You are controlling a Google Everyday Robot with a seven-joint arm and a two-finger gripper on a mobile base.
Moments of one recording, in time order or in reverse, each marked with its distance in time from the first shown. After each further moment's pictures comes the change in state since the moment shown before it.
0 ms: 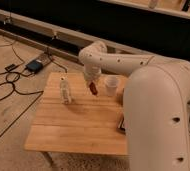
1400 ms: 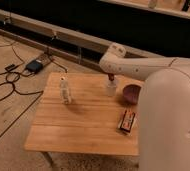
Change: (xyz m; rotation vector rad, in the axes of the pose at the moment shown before) arm -0.026 -0.135 0.001 0.218 -0.341 0.305
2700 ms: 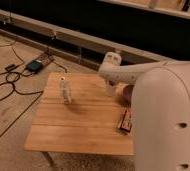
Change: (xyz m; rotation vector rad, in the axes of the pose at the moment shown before) arm 0.015 -0.002 0.023 0.053 -0.025 0.002
